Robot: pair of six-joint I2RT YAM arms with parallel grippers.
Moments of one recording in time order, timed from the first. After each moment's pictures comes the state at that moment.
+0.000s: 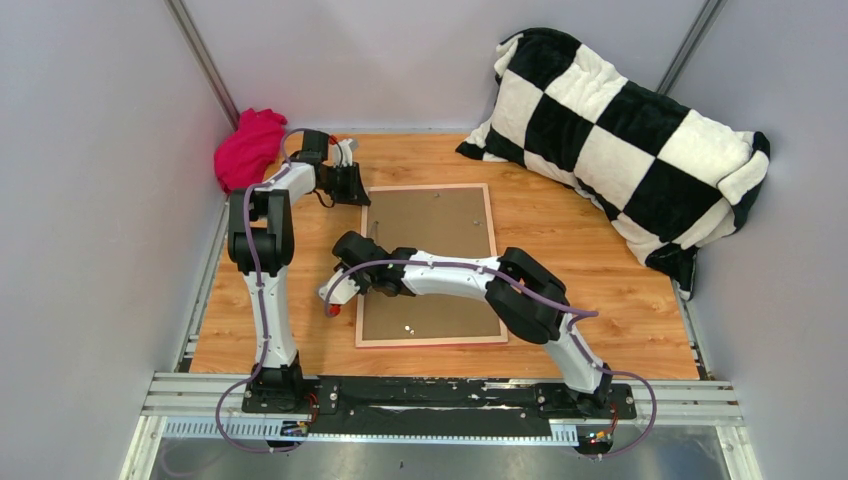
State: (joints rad) left arm -0.05 2.21 1.63 -0.43 0.56 -0.04; right arm 1.13 2.16 1.63 -0.24 0.26 -1.43
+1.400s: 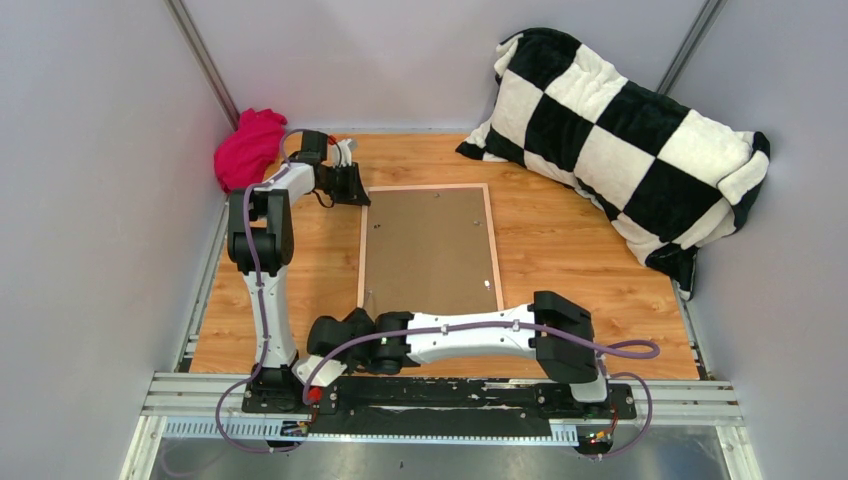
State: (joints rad) left arm -0.04 2.21 1.62 -0.42 0.57 -0.05; right arm 1.49 1.94 1.60 -0.59 0.37 -1.02
